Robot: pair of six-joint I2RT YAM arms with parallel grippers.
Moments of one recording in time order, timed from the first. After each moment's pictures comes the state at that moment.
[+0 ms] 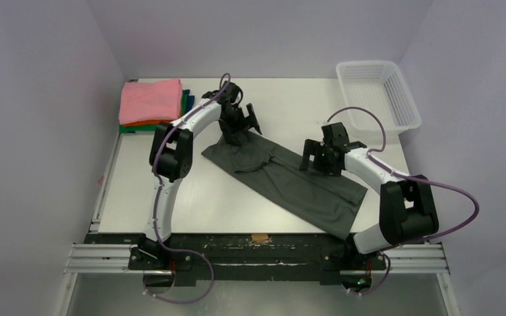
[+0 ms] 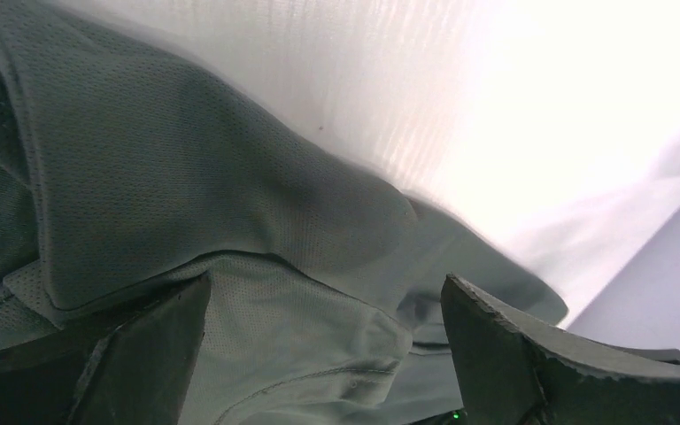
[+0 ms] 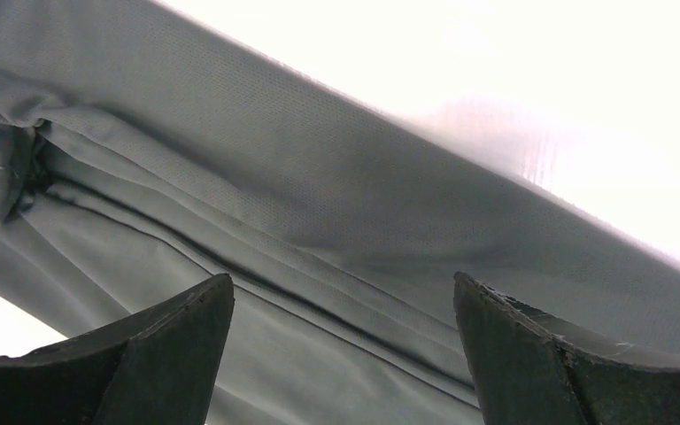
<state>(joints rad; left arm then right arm) -0.40 2.34 1.97 -0.79 0.31 -0.76 0.24 1.48 0.88 -0.45 -0.07 0.43</state>
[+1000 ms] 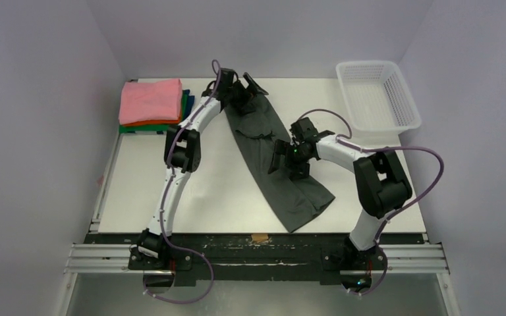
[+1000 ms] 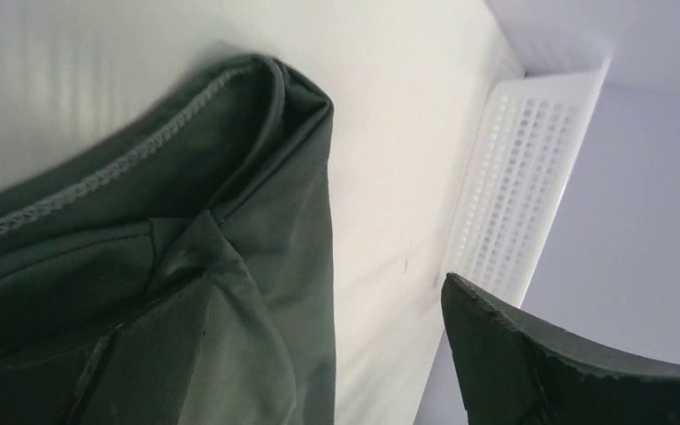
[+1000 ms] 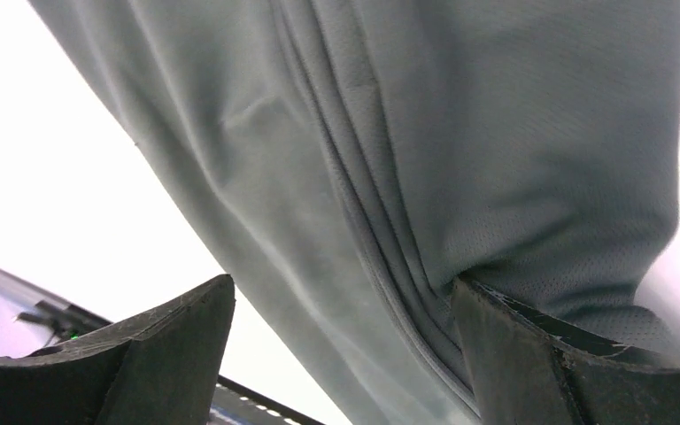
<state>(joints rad) -0.32 2.74 2.49 -0.40 0.48 -1.05 0.41 1.72 1.04 -0.50 -0.28 0.61</state>
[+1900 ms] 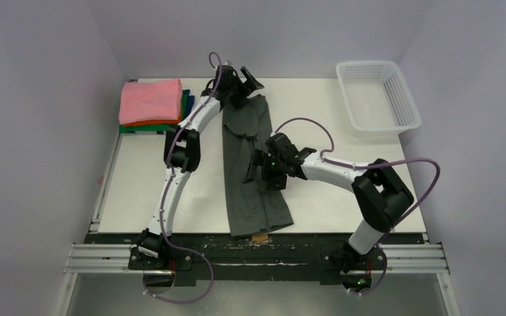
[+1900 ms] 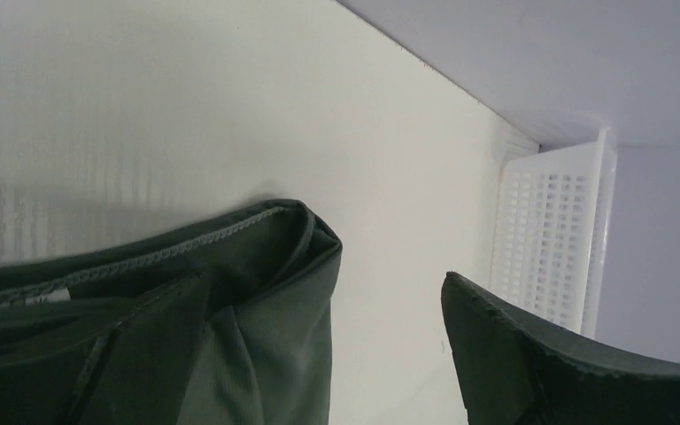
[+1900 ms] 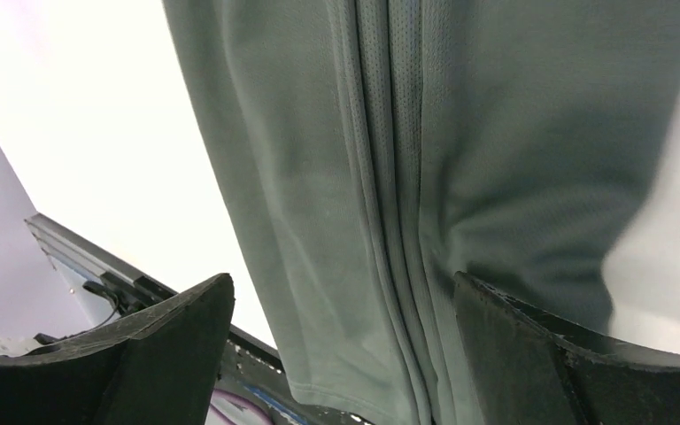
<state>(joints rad) -0.31 2.78 2.53 -0.22 0.27 -0.99 0.72 1.70 1.00 -0.28 -0.24 0.93</state>
